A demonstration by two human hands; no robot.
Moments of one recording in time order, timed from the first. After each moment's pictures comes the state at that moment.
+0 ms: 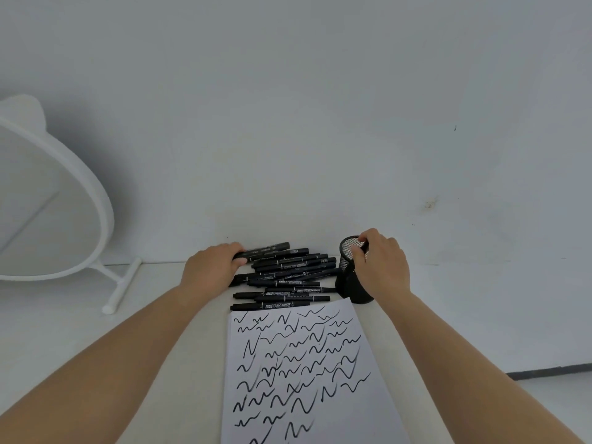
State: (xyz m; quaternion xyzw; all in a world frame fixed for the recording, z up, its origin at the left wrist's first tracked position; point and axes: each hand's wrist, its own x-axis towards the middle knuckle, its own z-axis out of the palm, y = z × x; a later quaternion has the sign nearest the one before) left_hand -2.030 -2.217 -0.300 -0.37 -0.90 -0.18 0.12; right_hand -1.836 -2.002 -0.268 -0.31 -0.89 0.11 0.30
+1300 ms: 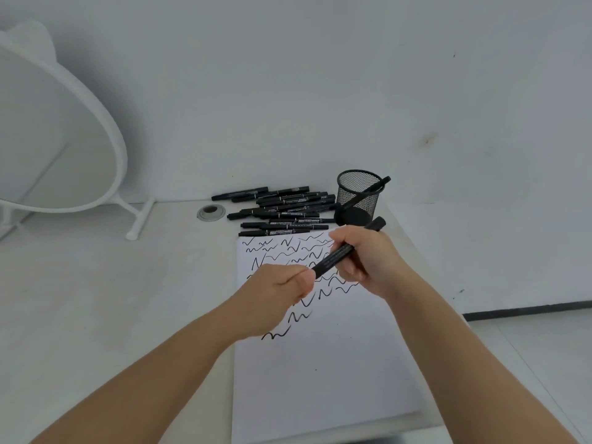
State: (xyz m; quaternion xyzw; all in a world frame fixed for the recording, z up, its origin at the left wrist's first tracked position) left_hand -1.816 -2.269 -0.281 -0.46 -0.72 -0.45 -0.25; right_hand -1.748 -2.111 -0.262 -0.21 -0.62 0.74 0.11
